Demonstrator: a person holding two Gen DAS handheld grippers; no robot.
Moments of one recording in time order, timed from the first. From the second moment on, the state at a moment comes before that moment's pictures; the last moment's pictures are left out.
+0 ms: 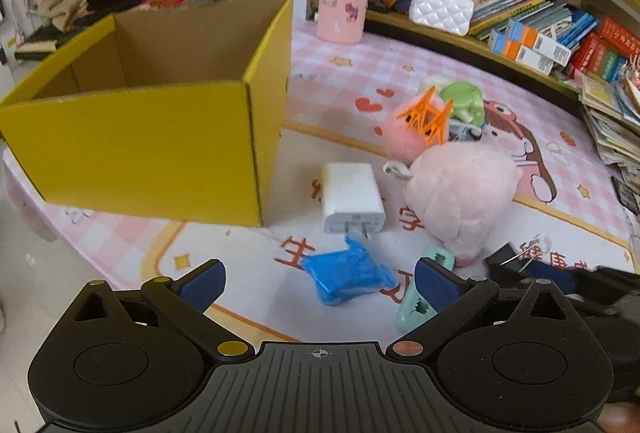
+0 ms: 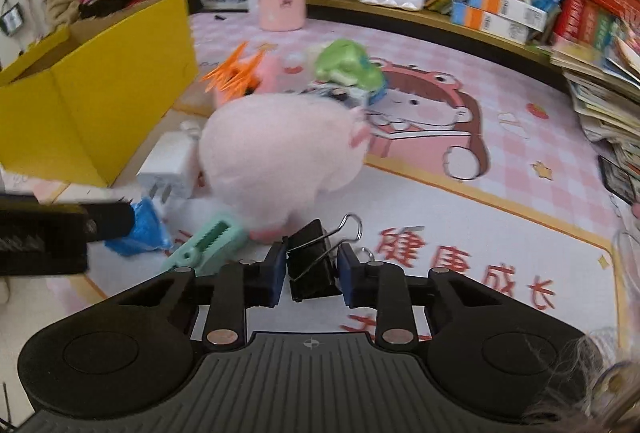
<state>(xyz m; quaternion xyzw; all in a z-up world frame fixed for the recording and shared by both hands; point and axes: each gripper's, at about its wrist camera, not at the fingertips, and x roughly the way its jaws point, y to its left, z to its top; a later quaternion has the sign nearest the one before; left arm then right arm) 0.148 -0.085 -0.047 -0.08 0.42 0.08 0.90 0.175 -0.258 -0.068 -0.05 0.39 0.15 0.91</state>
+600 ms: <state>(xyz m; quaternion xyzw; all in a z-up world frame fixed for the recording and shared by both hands) 0.165 -0.106 -0.072 -0.04 0.43 0.09 0.90 0.144 -0.281 -0.042 -0.03 0.39 0.15 0.91</state>
